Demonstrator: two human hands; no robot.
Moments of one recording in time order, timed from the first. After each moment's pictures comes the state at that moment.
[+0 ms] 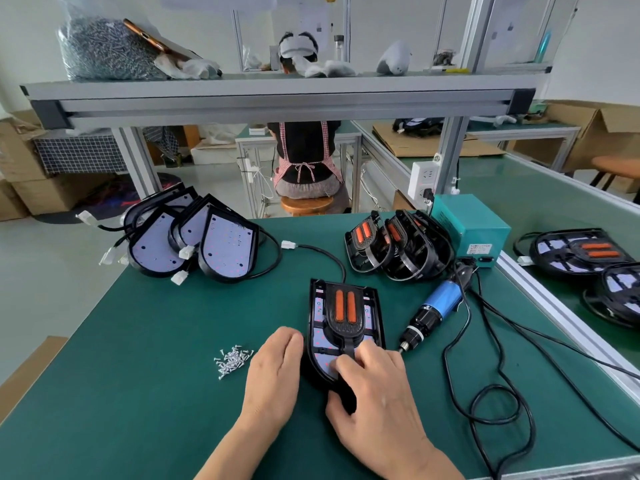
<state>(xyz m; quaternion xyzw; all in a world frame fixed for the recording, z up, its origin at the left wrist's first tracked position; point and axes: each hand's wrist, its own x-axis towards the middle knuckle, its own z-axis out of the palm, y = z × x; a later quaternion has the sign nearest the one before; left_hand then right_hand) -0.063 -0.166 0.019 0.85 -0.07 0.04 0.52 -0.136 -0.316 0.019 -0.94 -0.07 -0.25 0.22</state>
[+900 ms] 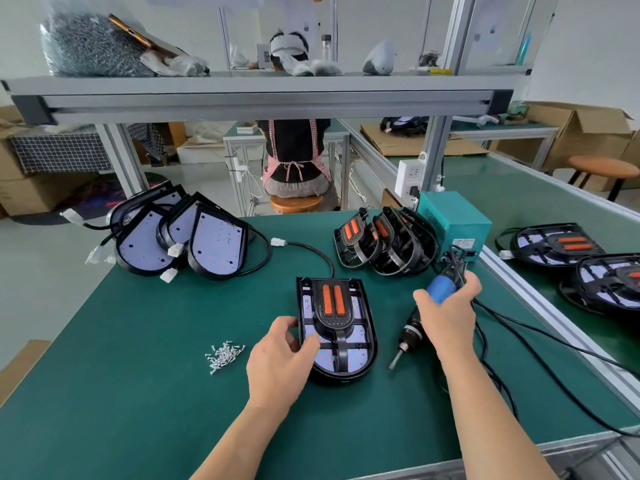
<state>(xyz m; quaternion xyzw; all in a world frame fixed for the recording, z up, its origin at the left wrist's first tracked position) -0.062 -0.187 0.021 0.88 -0.01 0.06 0.47 -0.071 -0.432 0.035 -0.73 0.38 -0.24 0.51</state>
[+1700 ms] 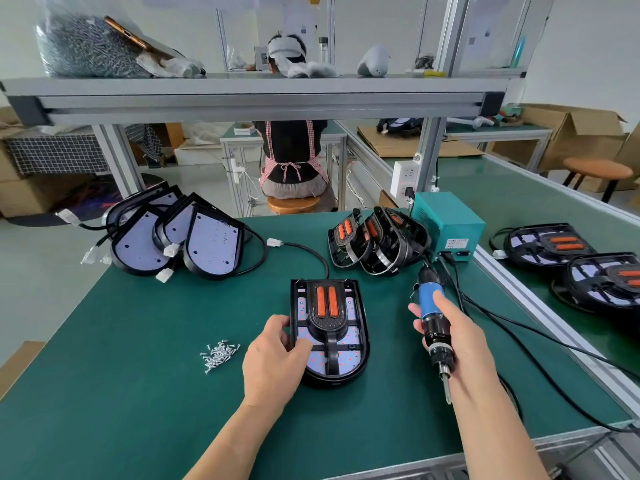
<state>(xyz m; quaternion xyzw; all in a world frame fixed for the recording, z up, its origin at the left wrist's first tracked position) -0.060 -0.188 0.016 0.88 -0.02 0.08 0.47 -0.113 -0.432 0.044 -0.48 0.30 -0.16 0.81</state>
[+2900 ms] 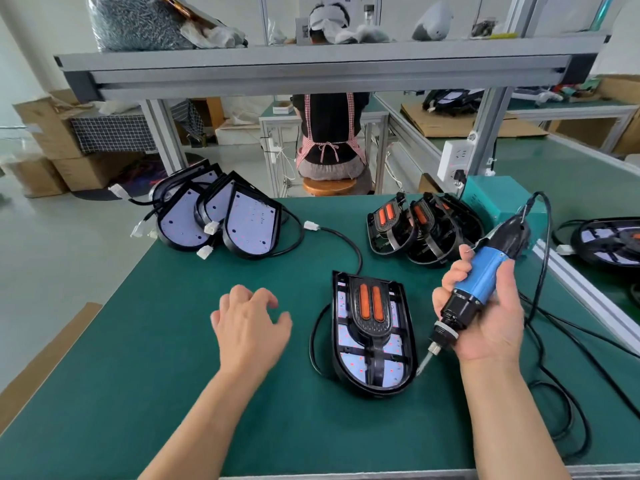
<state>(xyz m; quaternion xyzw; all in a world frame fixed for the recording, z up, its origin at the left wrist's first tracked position) -0.035 -0.125 0.035 0.96 0.03 0.15 0.23 -0.074 -0.413 0.044 -0.24 0.01 -0.15 0.96</state>
